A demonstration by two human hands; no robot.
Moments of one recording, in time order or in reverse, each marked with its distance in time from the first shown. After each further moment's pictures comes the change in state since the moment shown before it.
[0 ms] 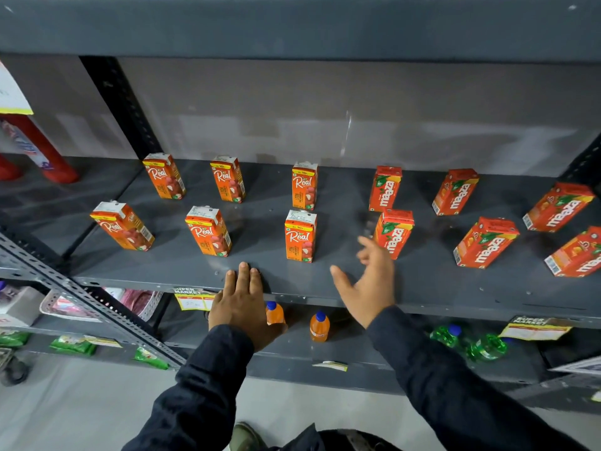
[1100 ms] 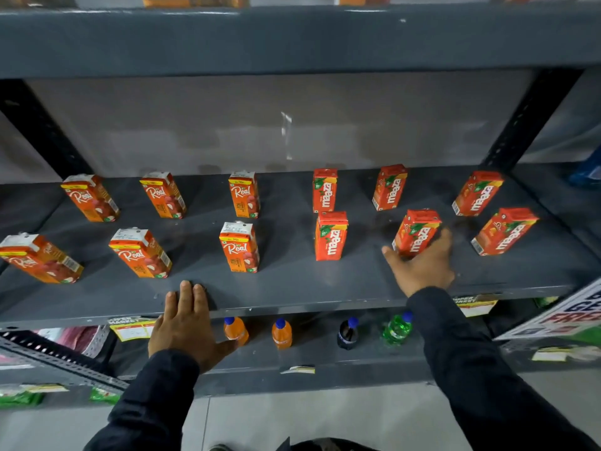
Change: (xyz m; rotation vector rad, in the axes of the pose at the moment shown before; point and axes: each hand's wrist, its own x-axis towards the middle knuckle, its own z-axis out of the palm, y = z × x) left_hand -0.001 0.007 -0.008 0.049 -0.018 0.021; right_hand 0.056 0.093 -0.131 -0.298 0.324 0.514
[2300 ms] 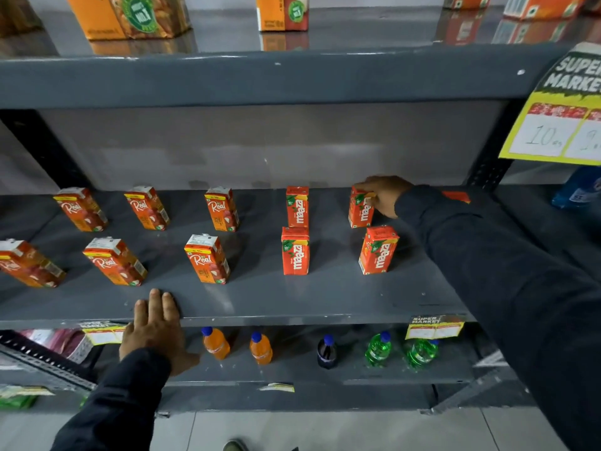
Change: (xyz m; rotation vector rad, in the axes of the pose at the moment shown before) left_hand 0.004 0.027 0.003 0.116 -0.053 -0.223; right_hand 0.160 -0.098 -0.015 -0.505 -0.686 -0.759
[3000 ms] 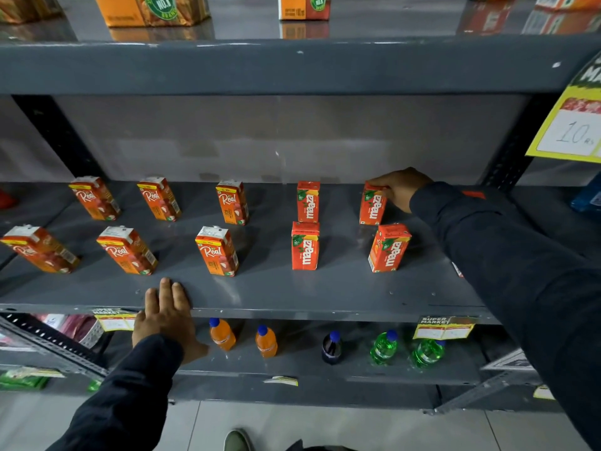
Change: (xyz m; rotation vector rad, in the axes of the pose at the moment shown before) left_hand -0.001 0.004 -0.003 0.075 -0.016 -0.019; right_hand -0.001 0.005 -0.003 0.082 0.065 0.019
